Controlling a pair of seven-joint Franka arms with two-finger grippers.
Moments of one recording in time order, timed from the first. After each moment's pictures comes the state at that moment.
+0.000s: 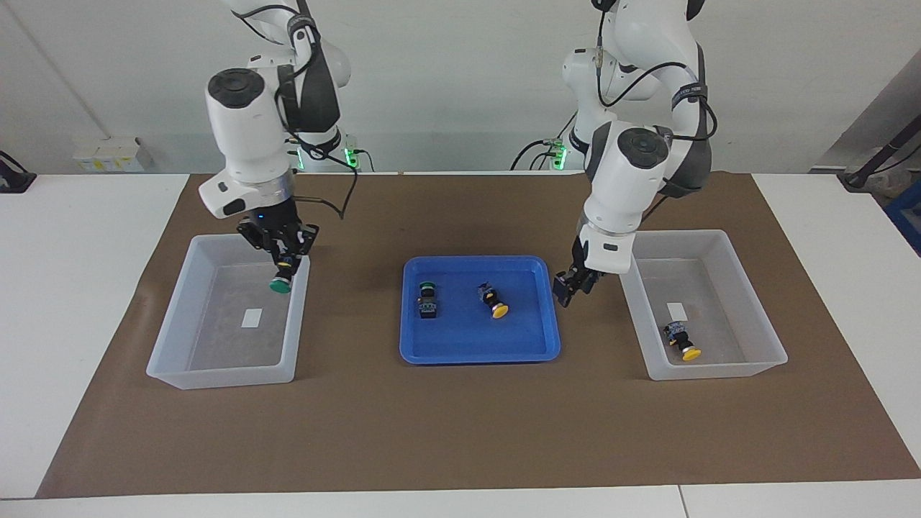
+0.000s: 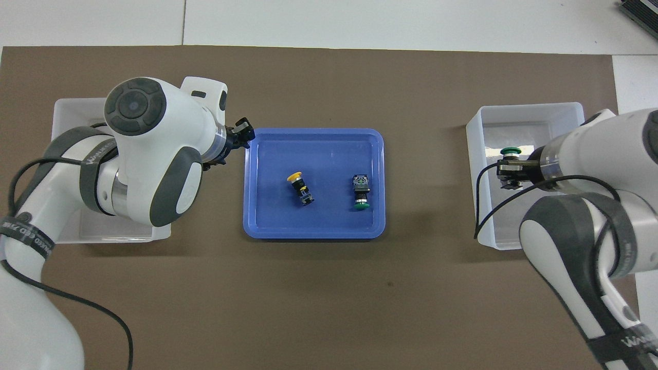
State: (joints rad) left arm -0.41 0.25 0.01 -1.78 -0.04 2.16 -0.91; right arm 0.11 -0.03 -0.05 -2.02 -0.06 2.06 0.18
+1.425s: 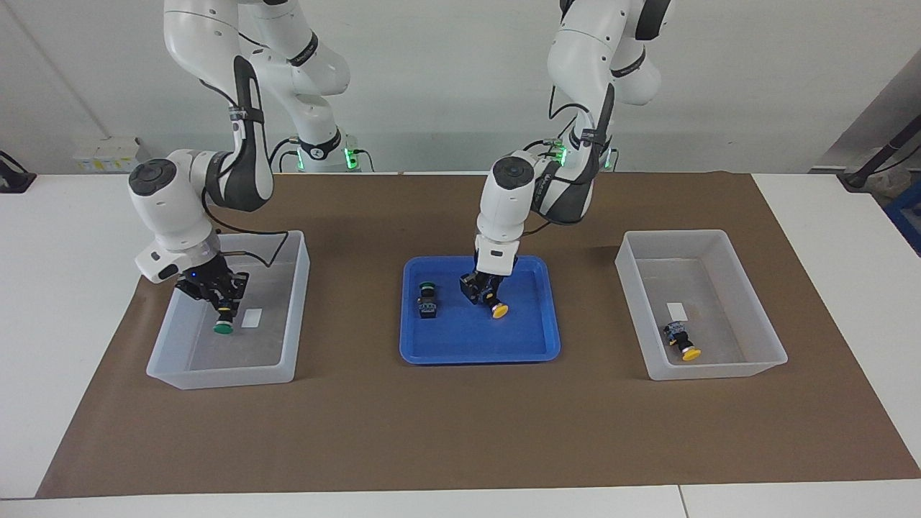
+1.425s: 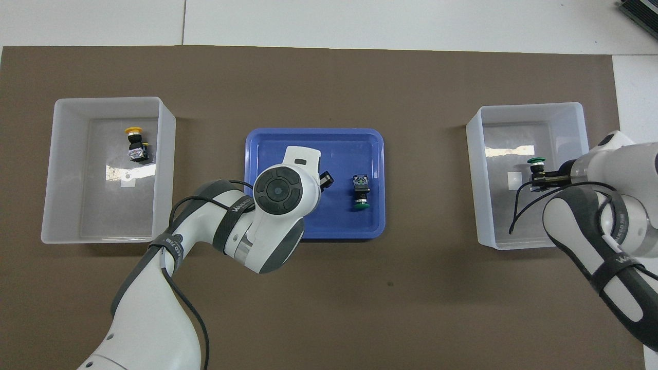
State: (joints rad) left arm -0.67 0.38 0.01 -1.92 -0.04 2.44 -1.17; right arm -0.13 0.17 -0.05 -2.16 -0.03 2.45 -0.17
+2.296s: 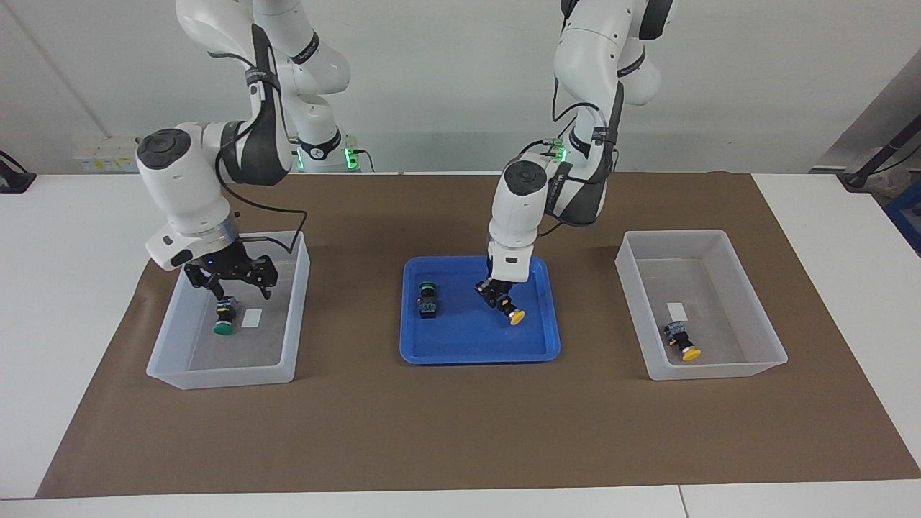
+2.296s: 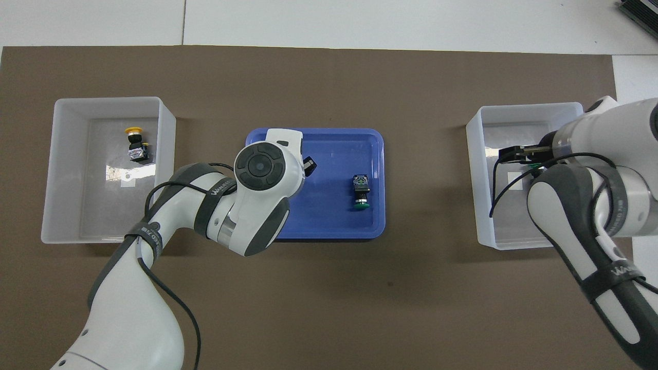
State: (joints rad) left arm -0.64 0.37 0.07 -1.84 -0.04 2.32 -1.17; right arm 0.03 0.13 -0.01 -1.96 -0.03 2.20 0.06
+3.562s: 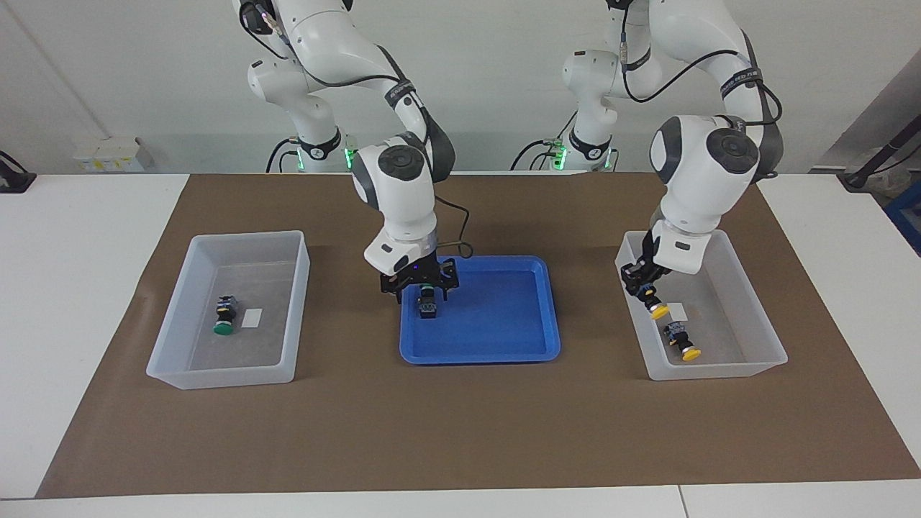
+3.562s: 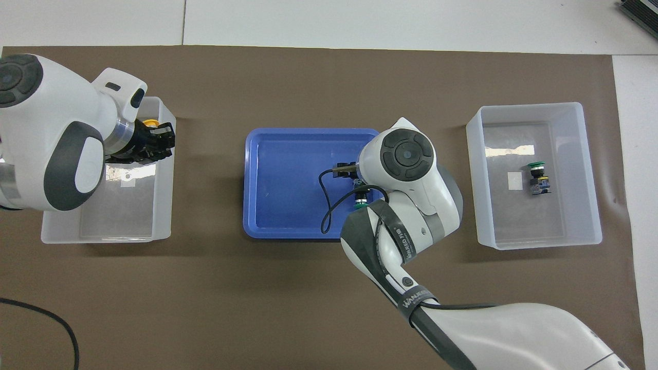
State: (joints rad) left arm -0.23 0.19 0.08 -1.78 -0.04 1.99 -0.42; right arm 0.50 0.38 0.00 -1.79 -0.05 2.29 0.48
